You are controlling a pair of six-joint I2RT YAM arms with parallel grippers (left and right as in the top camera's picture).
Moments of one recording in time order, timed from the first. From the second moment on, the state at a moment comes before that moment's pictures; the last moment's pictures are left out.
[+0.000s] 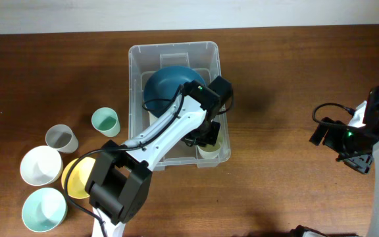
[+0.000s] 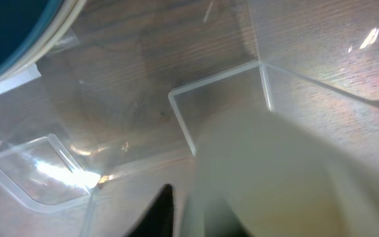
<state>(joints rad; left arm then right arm) -0.71 2.06 1.74 -1.26 0.04 -0.39 -0.39 1.34 1.29 -1.36 -0.13 0.22</state>
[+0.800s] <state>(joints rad) -0.43 1.97 2.04 -1.48 -0.10 -0.38 -0.39 1.34 1.29 -1.36 -0.13 0.22</state>
